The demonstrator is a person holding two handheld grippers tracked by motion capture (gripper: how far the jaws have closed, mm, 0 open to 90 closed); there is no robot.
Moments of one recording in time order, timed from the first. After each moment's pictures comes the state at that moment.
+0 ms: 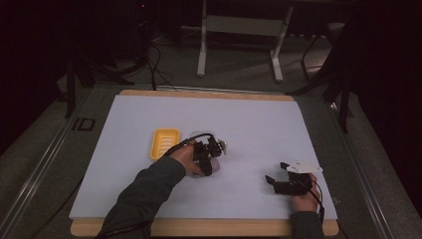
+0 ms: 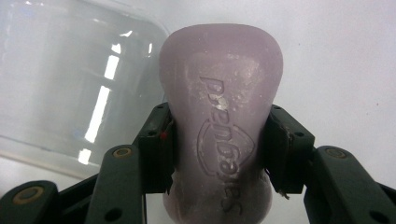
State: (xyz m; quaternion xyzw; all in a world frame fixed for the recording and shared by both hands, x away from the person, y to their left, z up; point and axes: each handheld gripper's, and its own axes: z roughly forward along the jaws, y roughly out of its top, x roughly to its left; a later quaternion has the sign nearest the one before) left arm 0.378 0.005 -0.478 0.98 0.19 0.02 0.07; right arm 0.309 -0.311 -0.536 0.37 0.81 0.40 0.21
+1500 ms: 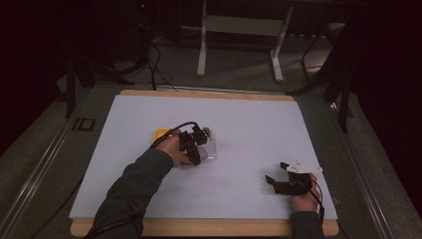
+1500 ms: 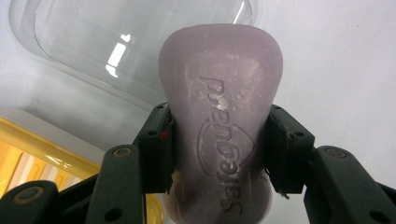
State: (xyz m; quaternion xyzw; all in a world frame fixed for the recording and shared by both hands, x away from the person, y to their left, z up) left arm 0.400 0.047 -0.463 0.96 0.26 0.01 0.08; right arm 0.309 -0.311 -0.536 0.37 0.81 0.40 0.21
